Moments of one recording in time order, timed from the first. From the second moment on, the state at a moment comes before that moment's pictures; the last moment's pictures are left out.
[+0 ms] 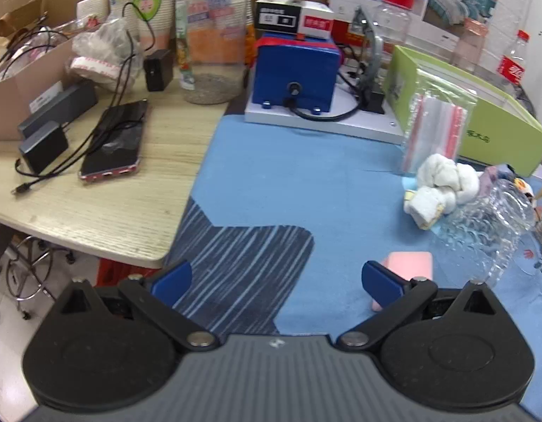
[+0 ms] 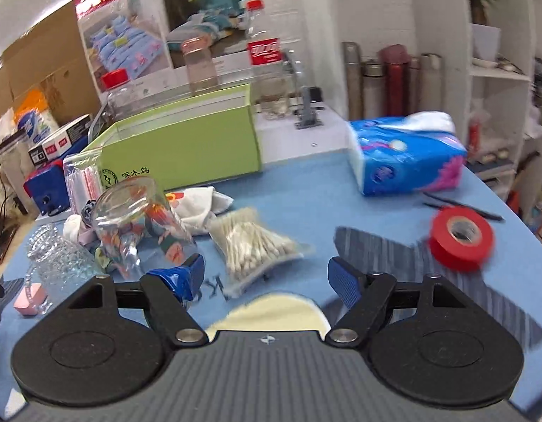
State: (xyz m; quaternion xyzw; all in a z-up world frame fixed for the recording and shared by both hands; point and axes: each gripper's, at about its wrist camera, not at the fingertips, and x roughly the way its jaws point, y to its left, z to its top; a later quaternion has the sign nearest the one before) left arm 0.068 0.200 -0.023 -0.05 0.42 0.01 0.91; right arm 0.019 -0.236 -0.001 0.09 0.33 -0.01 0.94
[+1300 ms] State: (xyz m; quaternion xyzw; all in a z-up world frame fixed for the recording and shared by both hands) left arm 0.093 0.103 -0.051 0.09 0.43 -0.16 0.88; right arm 0.098 -0.247 -0.054 0.00 0.34 0.03 0.94
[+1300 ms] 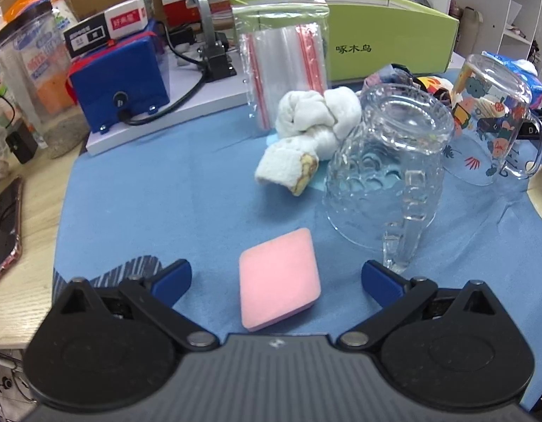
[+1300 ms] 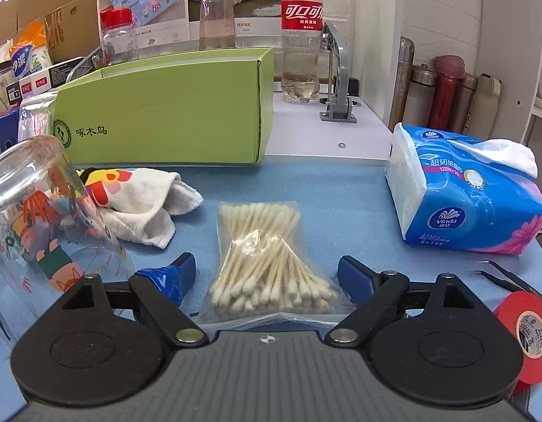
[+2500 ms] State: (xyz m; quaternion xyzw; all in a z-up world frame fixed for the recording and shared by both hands) left arm 0.091 0.107 -0.055 0.08 0.42 -0.18 0.89; right arm 0.103 -0.243 -0.057 0.00 0.34 0.00 0.94
